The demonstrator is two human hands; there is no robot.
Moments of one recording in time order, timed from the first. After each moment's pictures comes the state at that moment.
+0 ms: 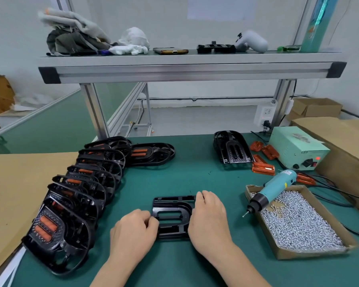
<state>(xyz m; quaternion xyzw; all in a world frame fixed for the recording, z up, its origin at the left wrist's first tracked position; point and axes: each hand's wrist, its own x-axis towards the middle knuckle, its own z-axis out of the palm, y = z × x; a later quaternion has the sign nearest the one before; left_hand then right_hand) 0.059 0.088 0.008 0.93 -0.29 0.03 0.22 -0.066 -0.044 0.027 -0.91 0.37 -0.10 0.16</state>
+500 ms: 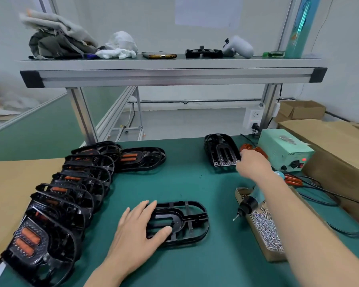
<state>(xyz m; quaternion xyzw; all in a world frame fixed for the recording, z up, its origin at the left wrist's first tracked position) 0.070 0.079 -0.007 0.85 -0.46 -0.03 0.25 -0.081 -0.235 0.104 -0.85 0.52 -0.05 0.11</state>
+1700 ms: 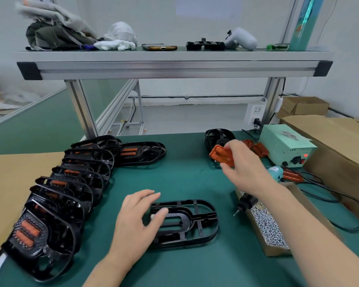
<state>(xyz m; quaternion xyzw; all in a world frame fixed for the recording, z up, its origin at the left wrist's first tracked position) 0.049 0.073 0.018 0.77 -0.44 0.06 0.45 -0.101 -0.191 0.095 -0.92 0.24 -0.29 0.14</state>
